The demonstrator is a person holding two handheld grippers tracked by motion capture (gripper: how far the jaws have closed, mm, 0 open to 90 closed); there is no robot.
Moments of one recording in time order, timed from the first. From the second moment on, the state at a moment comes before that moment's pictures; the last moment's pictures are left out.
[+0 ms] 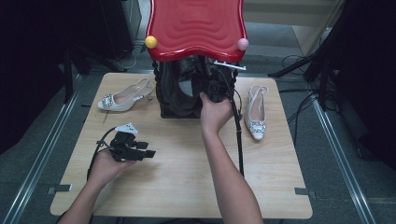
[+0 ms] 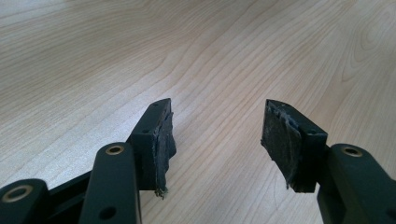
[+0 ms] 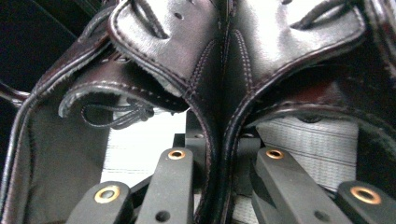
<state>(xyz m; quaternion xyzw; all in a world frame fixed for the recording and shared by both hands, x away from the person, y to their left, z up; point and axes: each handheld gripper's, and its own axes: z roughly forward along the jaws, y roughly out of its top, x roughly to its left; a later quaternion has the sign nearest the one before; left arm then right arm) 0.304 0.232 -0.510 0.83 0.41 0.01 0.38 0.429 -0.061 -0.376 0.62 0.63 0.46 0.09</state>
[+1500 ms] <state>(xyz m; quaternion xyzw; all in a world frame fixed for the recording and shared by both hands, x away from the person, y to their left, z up) 0.303 0.232 -0.505 0.83 0.40 0.02 0.39 0.420 -0.061 -0.373 0.54 0.69 0.48 0.08</state>
